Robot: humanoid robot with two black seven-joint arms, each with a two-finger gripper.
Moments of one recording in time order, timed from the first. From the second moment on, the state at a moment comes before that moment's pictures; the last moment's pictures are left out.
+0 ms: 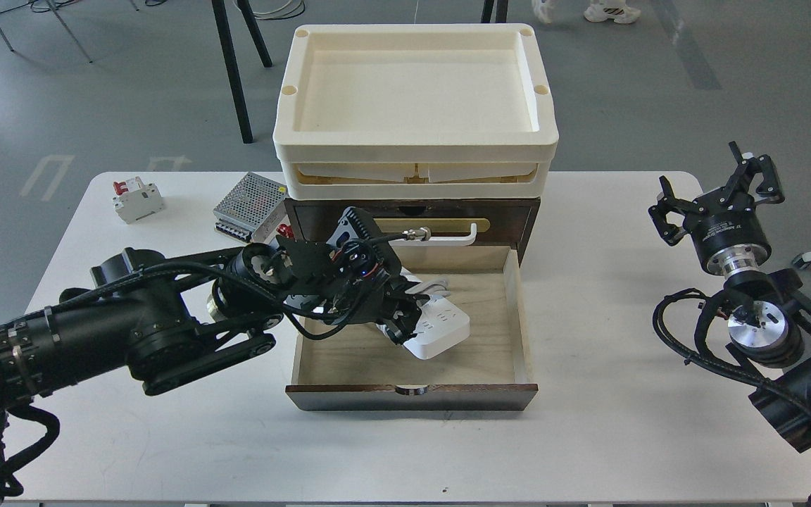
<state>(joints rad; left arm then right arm) -0.91 0.28 -0.27 -1.31 2.15 -0.49 -0.07 0.51 -0.33 0.96 0.73 0.07 0.31 0.39</state>
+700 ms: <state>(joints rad) -0.93 0.30 -0.88 -1.43 0.86 -0.49 -0.12 0.51 -0.33 0.96 0.73 0.07 0.31 0.38</state>
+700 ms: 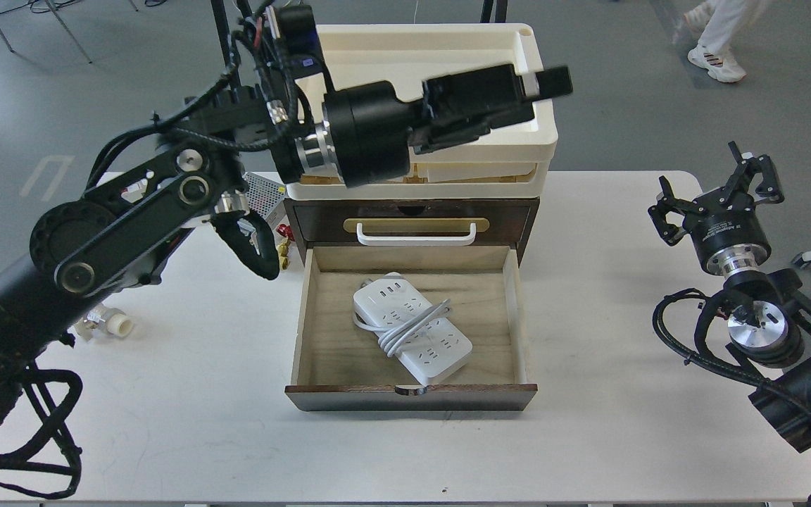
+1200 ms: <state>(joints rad) -0.79 0.42 -1.29 -1.07 0.22 -0.49 0.00 0.51 -0.33 0.96 0.73 0.07 0.31 0.38</state>
